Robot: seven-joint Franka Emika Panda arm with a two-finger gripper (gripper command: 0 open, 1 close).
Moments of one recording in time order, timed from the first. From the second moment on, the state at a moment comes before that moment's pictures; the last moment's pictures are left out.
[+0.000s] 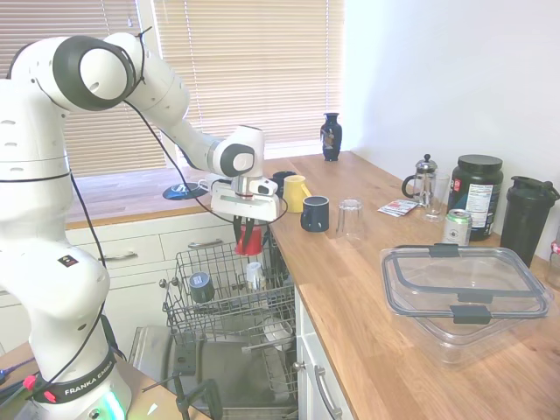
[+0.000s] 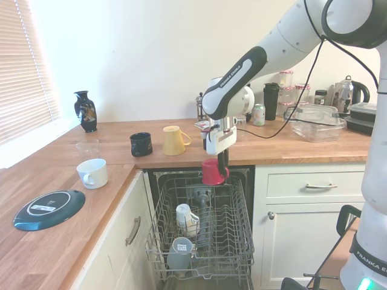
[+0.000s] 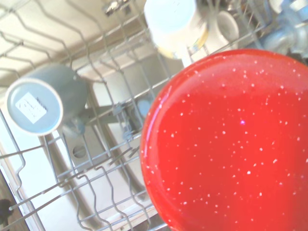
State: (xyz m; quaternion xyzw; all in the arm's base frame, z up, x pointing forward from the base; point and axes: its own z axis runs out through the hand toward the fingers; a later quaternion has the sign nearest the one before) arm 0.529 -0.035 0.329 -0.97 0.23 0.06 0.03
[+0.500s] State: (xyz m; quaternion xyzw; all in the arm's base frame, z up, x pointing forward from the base) arm 0.522 -0.093 0.362 -0.96 0.26 0.05 0.06
